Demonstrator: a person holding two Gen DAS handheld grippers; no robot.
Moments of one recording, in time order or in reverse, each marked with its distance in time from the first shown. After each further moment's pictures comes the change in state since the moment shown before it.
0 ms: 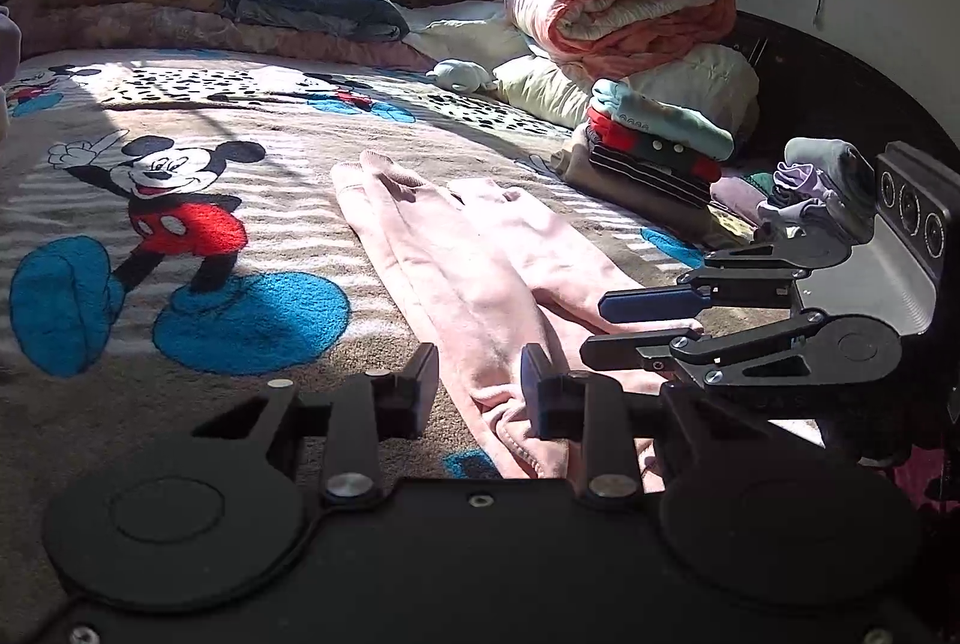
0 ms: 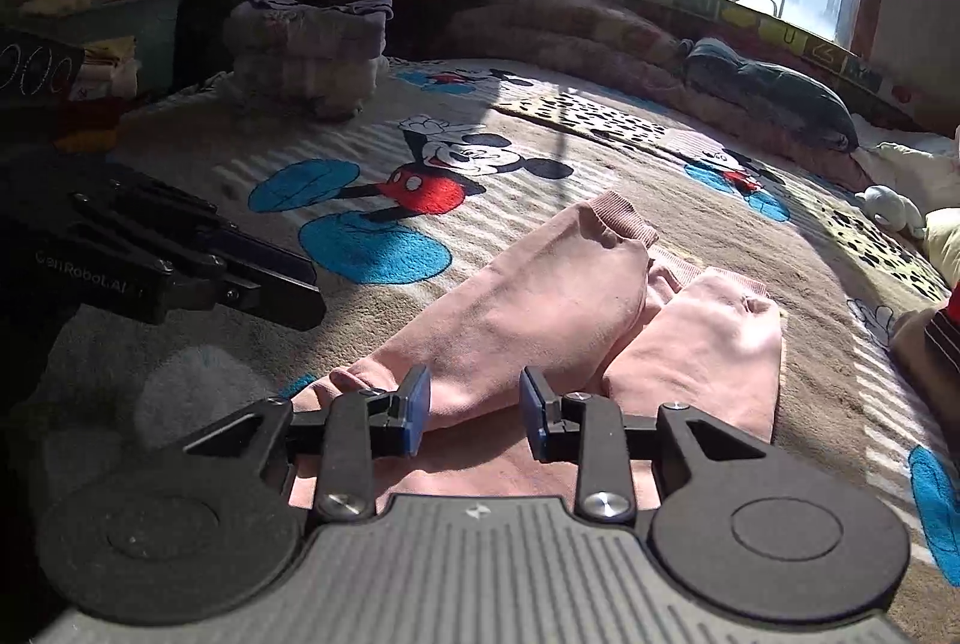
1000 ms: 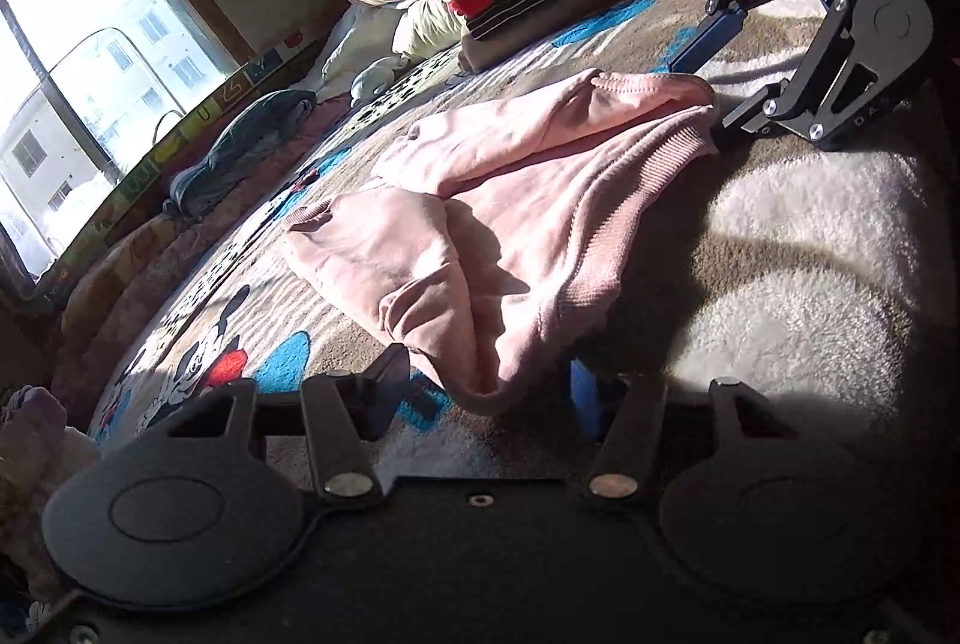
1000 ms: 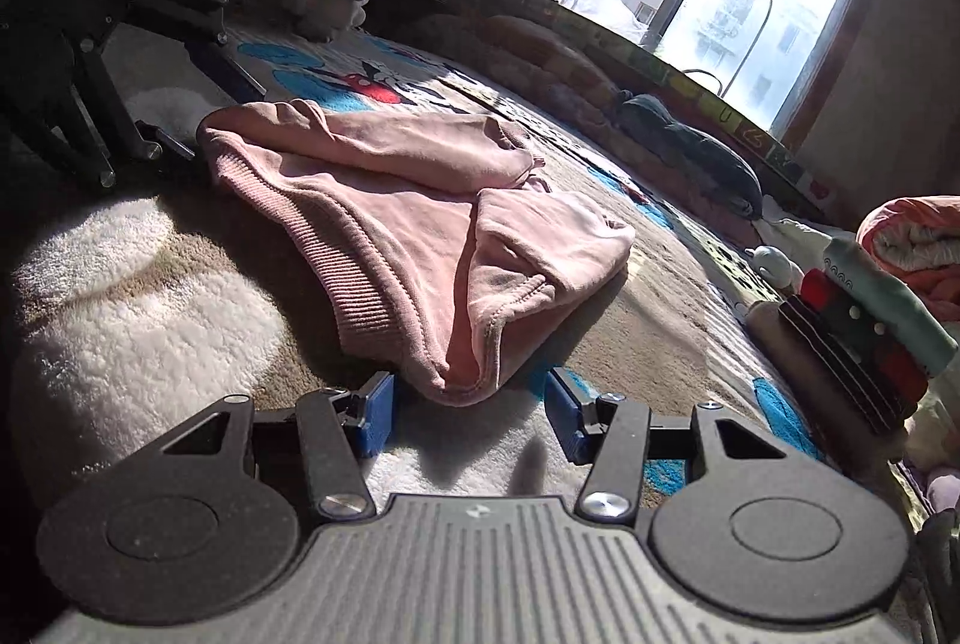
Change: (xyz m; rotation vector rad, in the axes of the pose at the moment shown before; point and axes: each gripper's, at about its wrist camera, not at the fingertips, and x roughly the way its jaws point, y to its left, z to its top) left arm 0.026 -0.091 -0.080 0.794 0.090 0.283; right arm -0.048 -0.010 -0.126 -0.274 -0.064 -0.209
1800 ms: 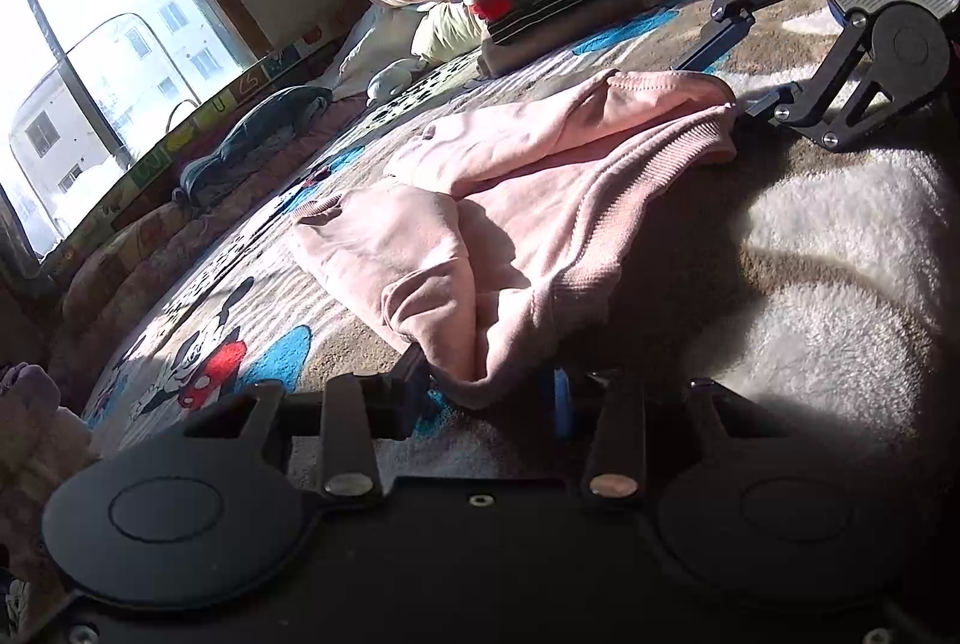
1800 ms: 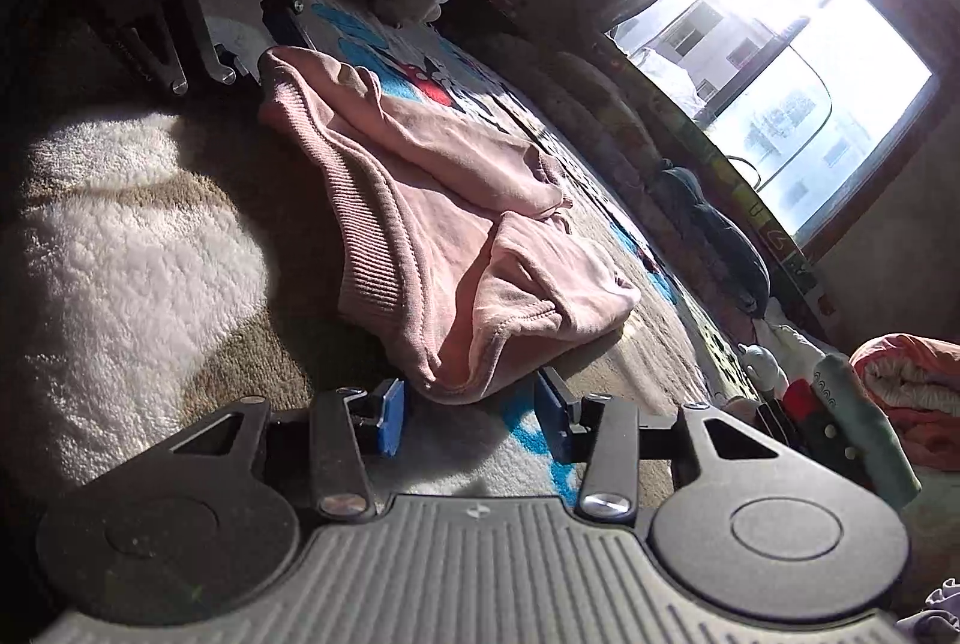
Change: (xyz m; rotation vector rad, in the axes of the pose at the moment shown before) left arm 0.006 -0.005 0.000 -0.024 -0.018 0.016; right arm -0.003 0.012 -0.005 -0.307 -0.047 0.006
